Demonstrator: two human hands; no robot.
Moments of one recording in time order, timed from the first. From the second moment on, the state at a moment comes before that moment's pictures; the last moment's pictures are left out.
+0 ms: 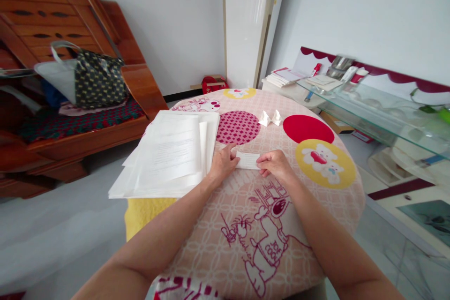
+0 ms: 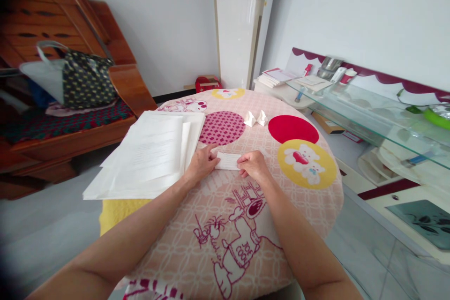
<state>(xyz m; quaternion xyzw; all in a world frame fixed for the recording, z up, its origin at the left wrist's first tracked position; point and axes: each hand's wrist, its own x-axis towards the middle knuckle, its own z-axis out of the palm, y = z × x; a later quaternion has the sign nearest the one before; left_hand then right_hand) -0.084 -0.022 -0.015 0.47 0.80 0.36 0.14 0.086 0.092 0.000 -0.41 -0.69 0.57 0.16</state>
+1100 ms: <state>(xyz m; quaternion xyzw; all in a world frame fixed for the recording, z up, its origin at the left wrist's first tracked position) -0.080 -0.019 -0.014 0.46 0.82 0.32 0.10 0.081 0.086 0.000 -0.47 -0.67 0.54 0.17</state>
